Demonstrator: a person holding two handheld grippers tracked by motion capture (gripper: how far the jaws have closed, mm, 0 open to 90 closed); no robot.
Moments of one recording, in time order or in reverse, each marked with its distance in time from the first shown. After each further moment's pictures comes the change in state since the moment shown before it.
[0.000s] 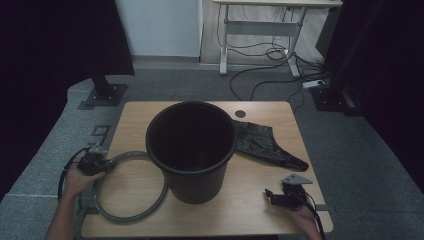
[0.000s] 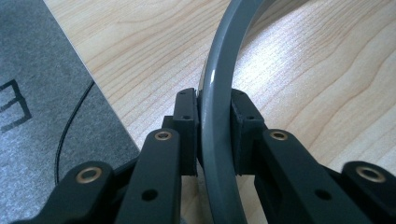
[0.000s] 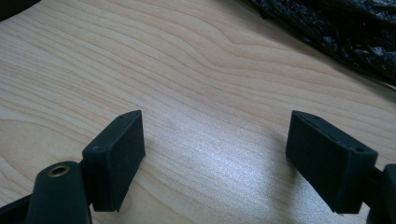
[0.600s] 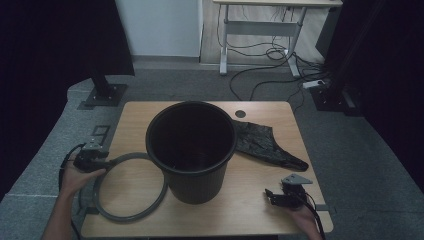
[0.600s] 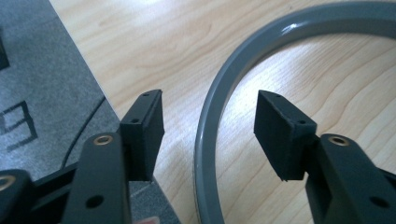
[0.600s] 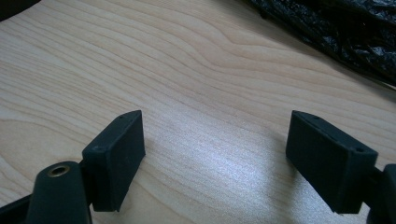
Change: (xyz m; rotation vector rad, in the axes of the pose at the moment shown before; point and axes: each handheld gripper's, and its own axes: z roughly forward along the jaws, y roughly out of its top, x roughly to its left) left arm -0.002 0.012 -0.023 -0.116 0.013 -0.009; right arm 0.000 0.000 0.000 0.000 0.000 0.000
